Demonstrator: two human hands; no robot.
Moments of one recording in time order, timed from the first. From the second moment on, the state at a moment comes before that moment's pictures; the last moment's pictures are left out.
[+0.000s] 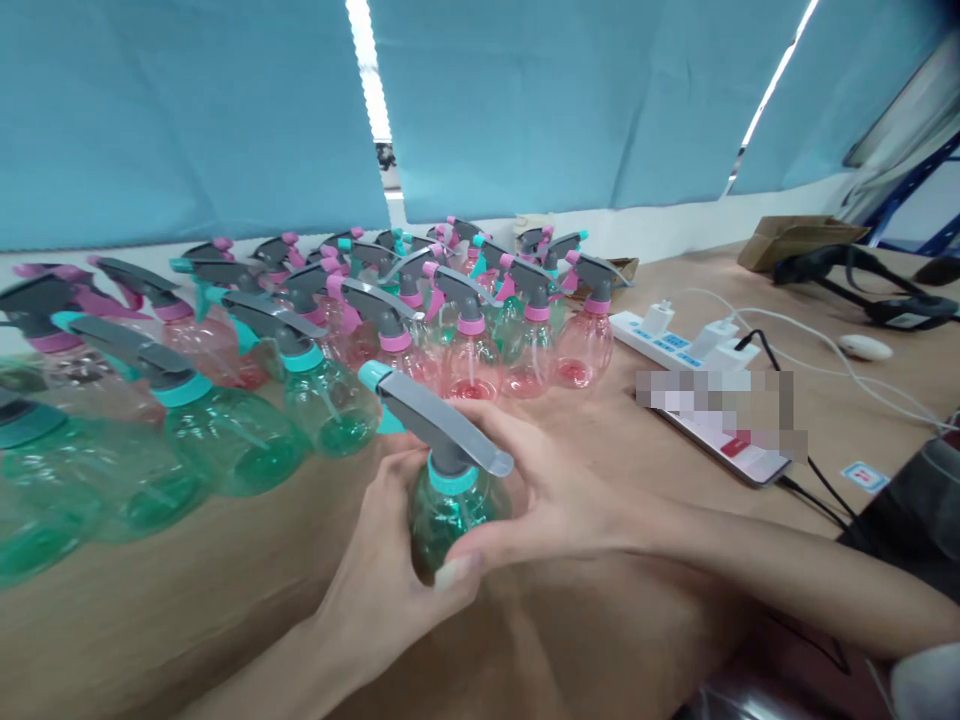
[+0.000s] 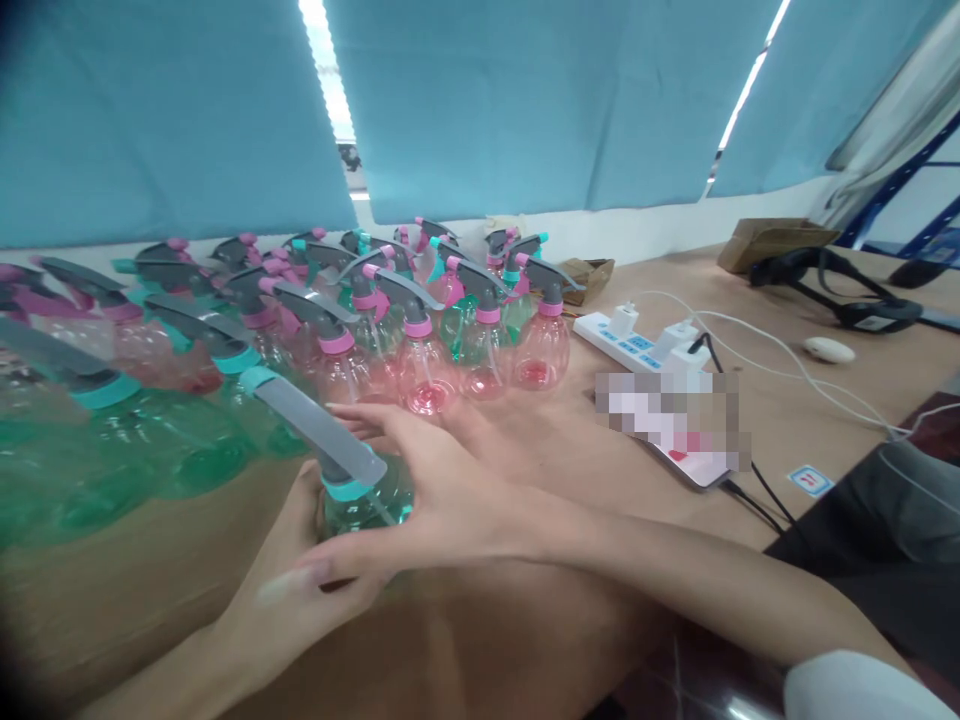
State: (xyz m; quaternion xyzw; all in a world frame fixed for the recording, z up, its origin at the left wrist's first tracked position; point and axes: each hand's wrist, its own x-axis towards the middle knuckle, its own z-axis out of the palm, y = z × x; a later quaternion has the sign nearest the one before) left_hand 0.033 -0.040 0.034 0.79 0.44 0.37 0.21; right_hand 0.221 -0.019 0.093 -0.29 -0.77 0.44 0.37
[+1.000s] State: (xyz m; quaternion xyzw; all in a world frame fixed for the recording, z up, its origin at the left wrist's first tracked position) left_hand -0.044 -0.037 0.011 0.89 0.44 0.13 0.03; right_hand 0.184 0.018 0.100 -0.29 -0.77 0.42 0.38
